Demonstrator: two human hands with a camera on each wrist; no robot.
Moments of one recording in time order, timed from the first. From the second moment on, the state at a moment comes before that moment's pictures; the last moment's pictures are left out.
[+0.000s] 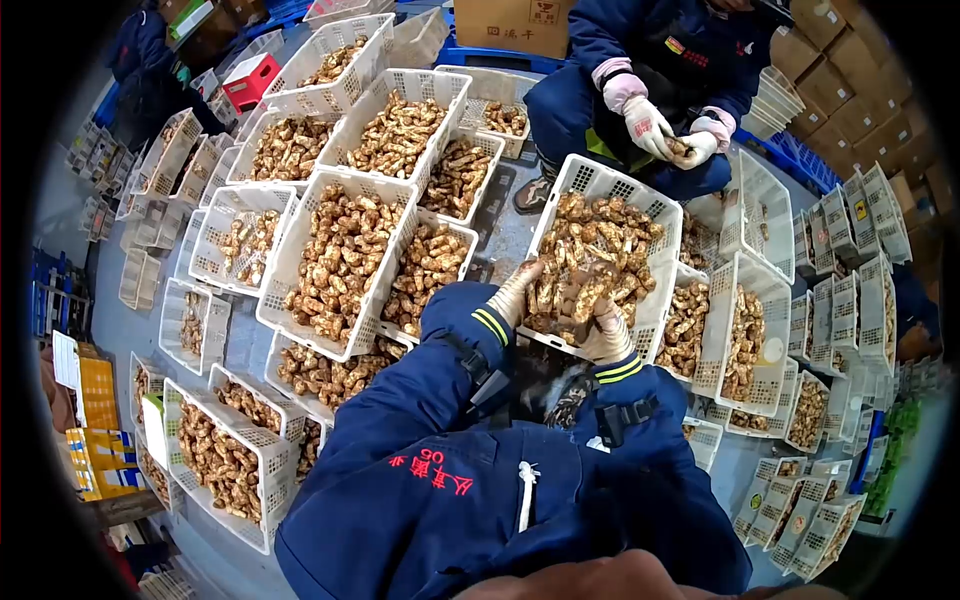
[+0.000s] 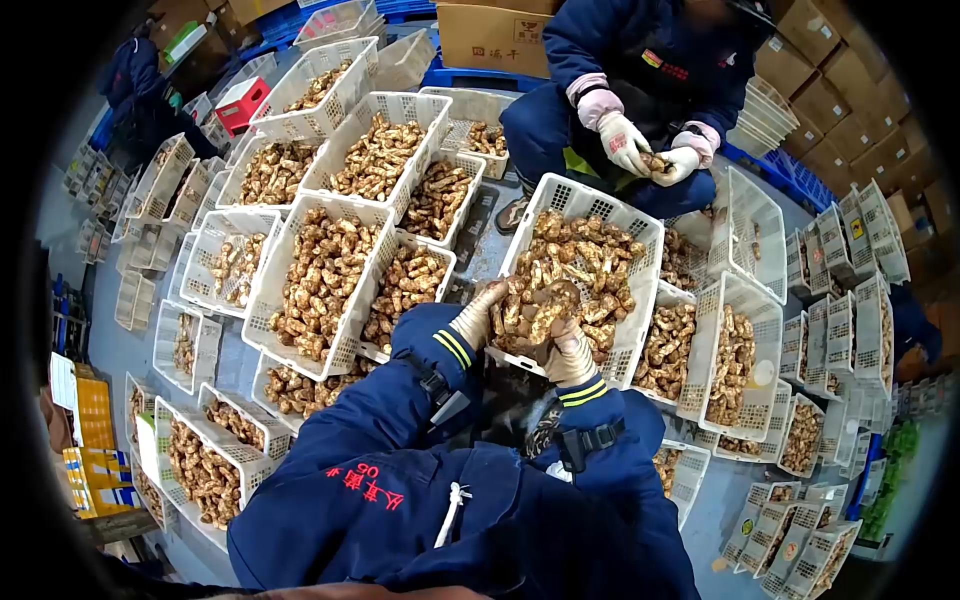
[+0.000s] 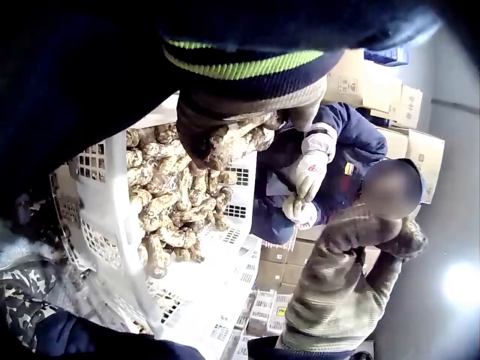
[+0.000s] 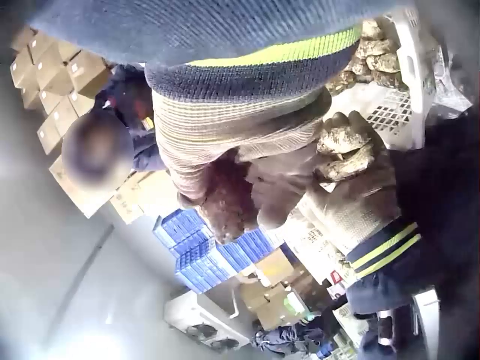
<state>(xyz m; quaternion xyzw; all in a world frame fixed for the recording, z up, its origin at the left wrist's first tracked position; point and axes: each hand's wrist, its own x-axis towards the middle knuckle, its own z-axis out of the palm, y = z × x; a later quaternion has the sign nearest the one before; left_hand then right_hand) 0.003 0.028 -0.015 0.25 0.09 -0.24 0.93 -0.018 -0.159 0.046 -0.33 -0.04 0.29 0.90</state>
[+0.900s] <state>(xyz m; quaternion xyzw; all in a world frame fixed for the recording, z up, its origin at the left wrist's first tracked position) 0.010 0.023 -0.034 0.28 0.14 -0.24 0.92 0.005 -0.286 0.068 -0.33 0.05 0.33 0.88</state>
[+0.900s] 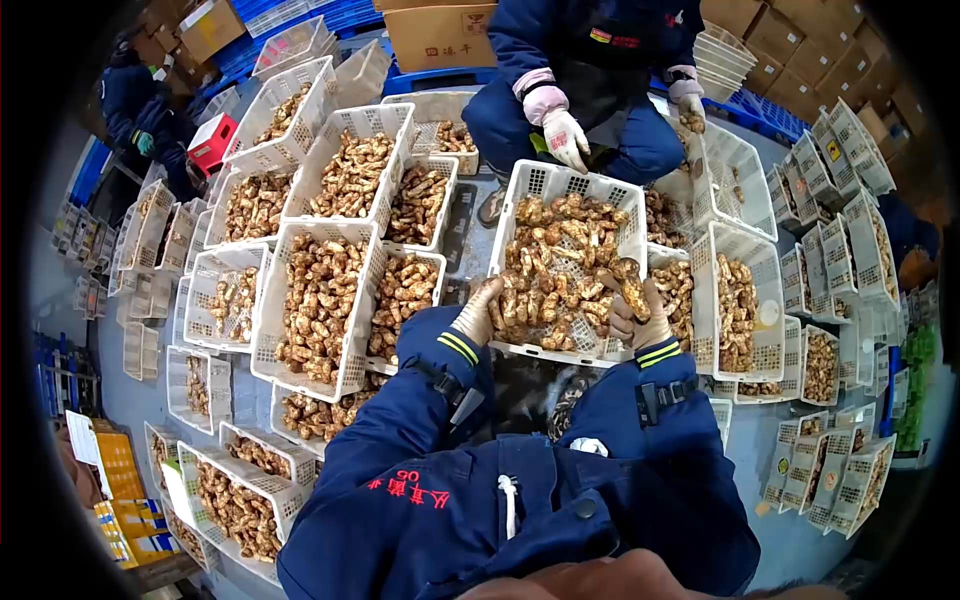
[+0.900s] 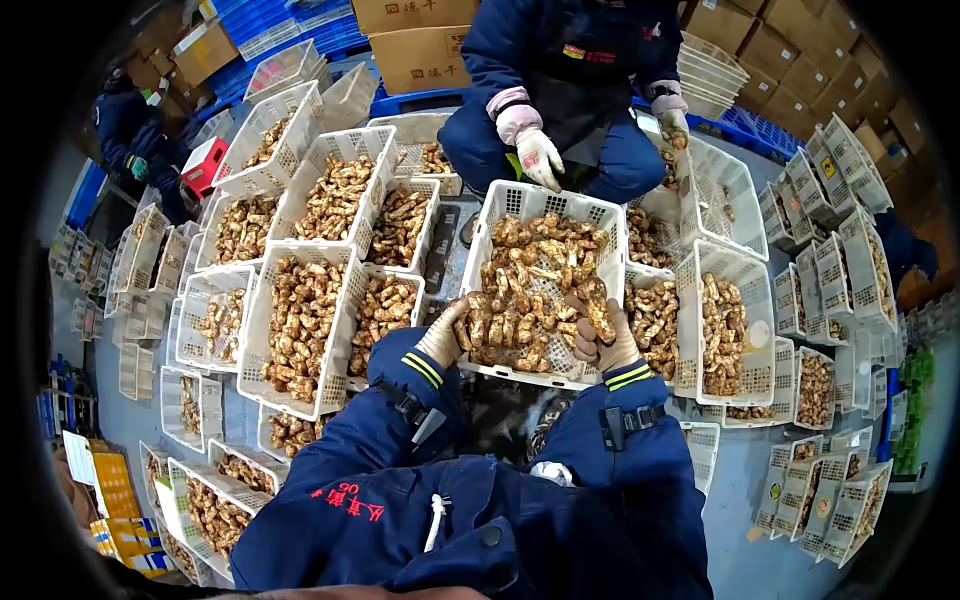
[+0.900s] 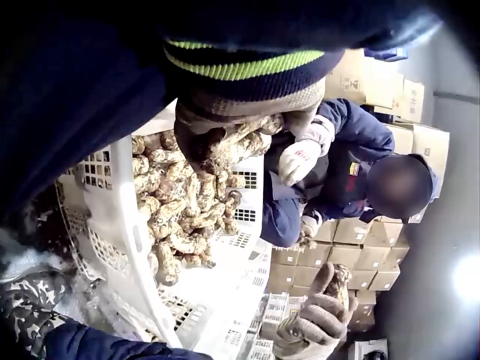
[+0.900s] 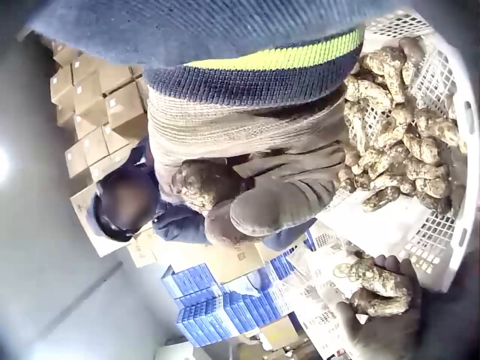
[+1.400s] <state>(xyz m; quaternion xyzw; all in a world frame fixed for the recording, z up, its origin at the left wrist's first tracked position) 0.006 0.022 -0.015 0.27 0.17 -0.25 0.91 0.075 -0.289 0.005 -0.92 0.03 0.06 0.38</state>
